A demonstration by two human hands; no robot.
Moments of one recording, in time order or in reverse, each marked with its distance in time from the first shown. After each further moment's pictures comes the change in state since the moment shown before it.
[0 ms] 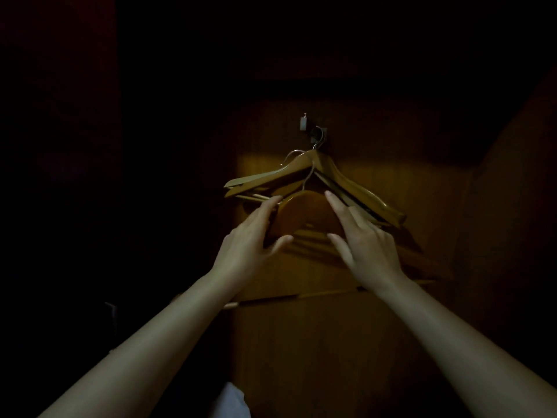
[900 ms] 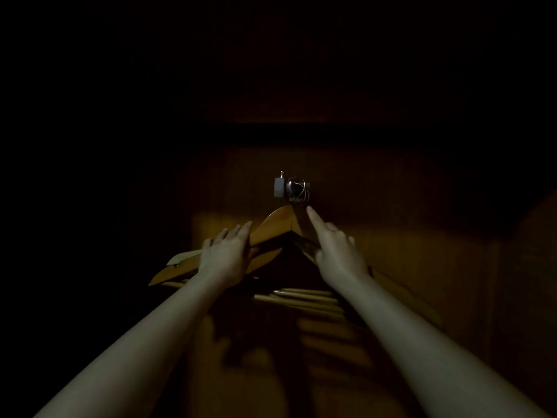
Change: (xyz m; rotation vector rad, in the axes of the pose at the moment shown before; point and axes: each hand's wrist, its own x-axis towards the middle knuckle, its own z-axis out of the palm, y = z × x) left_hand 0.242 -0.112 0.088 0.342 -0.163 -0.233; right_hand 0.179 0.112 0.101 -0.040 -0.183 0.336
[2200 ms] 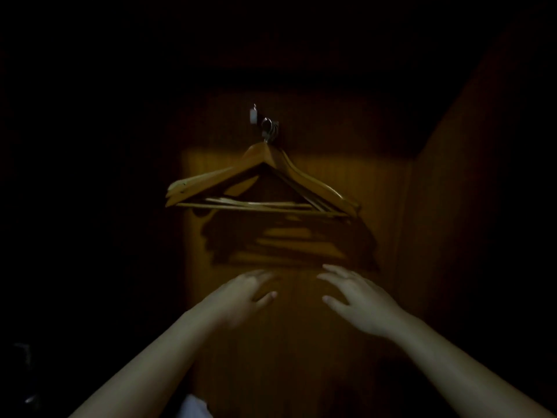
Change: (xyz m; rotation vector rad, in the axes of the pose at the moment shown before) left_hand -0.261 0.038 -0.002 -0.219 -0.536 0.366; right_hand -0.268 0.013 -0.062 -0.009 -0.579 0.054
